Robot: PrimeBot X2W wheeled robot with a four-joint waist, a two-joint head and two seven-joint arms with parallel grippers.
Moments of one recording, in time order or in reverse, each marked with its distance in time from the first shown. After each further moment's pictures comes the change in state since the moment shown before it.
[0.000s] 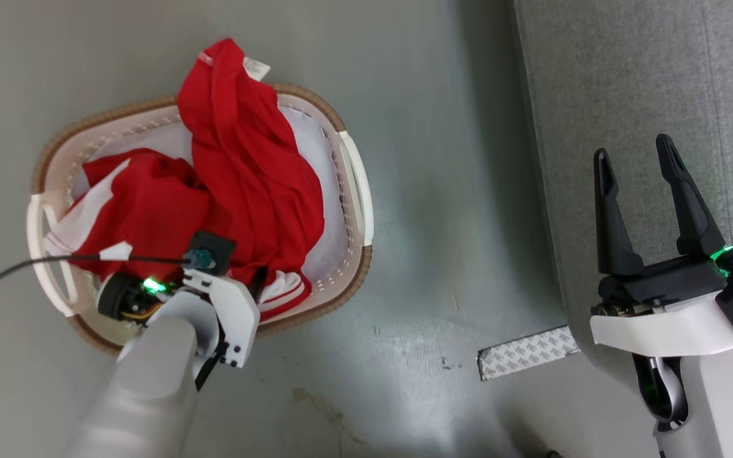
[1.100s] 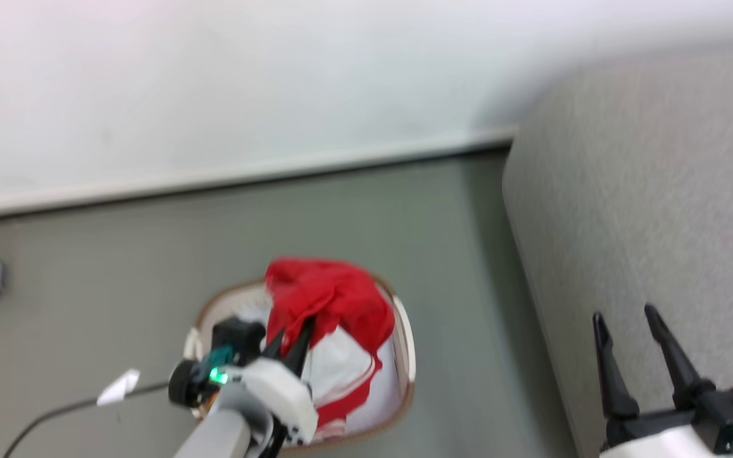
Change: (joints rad) left arm 0.312 -0.063 -0.070 -0.358 -0.313 0.005 -0.174; right arm 0.307 0.001 -0.062 0.095 -0.050 0.000 0.000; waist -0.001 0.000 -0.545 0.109
